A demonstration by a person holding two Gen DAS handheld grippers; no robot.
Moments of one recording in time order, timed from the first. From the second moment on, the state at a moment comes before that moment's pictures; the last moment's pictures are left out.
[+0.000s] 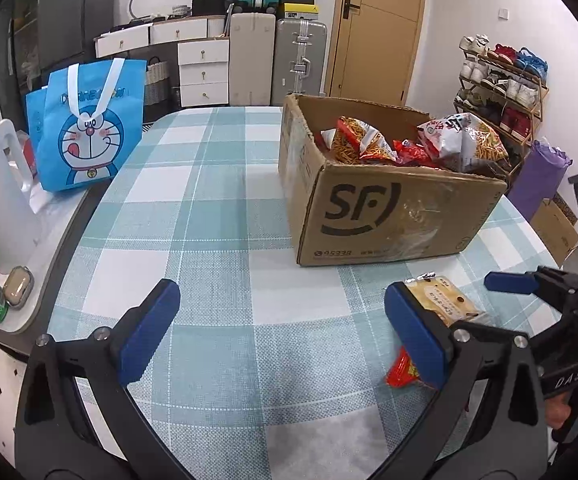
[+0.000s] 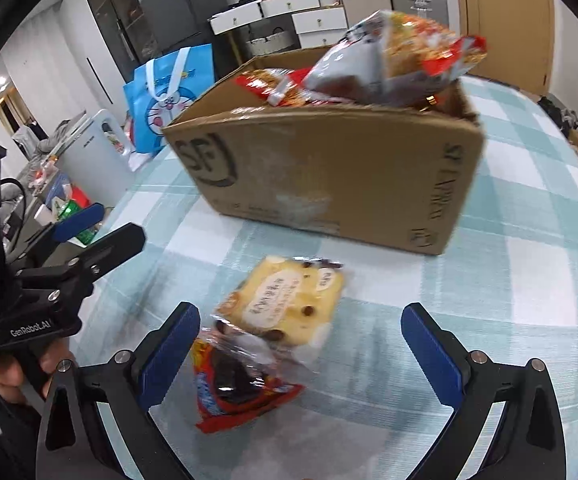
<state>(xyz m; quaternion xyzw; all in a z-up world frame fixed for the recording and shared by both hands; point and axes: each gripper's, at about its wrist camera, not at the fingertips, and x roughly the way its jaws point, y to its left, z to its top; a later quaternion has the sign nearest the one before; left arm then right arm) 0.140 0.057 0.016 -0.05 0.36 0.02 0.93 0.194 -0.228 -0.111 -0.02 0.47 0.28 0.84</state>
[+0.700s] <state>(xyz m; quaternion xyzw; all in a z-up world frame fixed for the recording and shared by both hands) 0.149 0.050 -0.001 -0.04 0.38 0.02 0.92 0.212 -0.235 -0.138 -0.08 0.49 0.20 0.85</state>
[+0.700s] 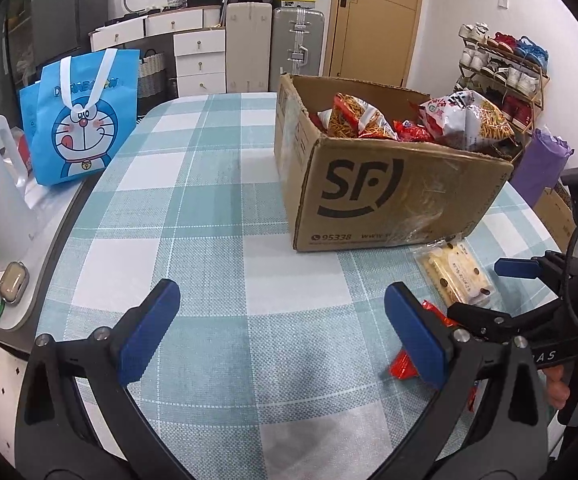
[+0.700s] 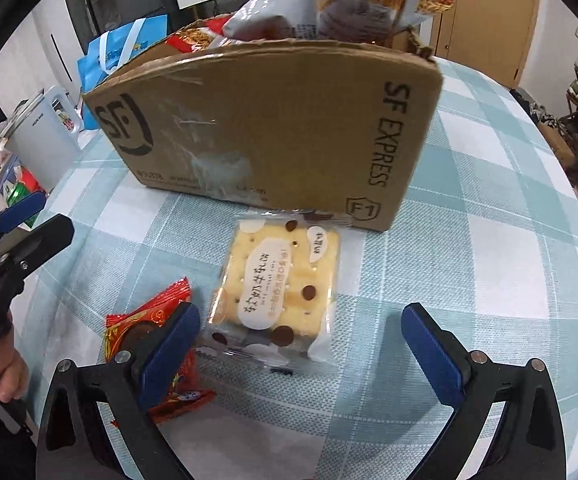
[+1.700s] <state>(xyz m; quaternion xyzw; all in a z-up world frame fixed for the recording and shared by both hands) 0.153 0.044 -0.009 -0.03 0.39 0.01 0.92 0.199 -0.232 -0.130 -0.11 0.46 0.23 0.85</state>
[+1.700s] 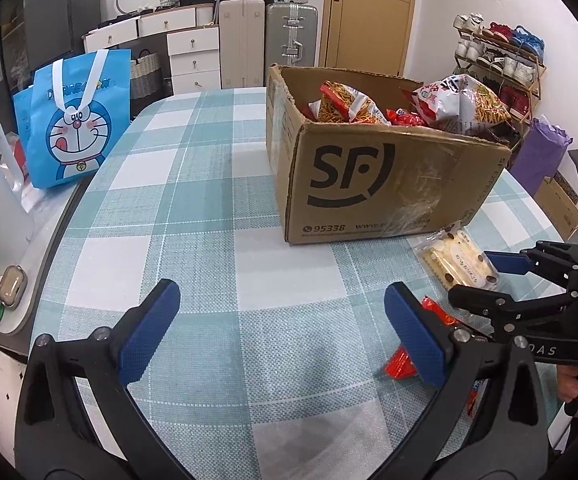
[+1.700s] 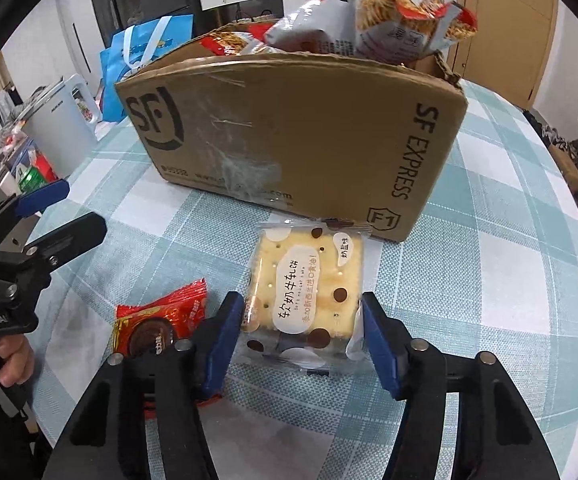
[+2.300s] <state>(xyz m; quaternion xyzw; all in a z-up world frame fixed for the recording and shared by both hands) 0.150 0.000 -0.020 0.01 0.41 -0.09 0.91 0.168 -0.245 -0.065 -0.09 0.39 0.27 0.87</state>
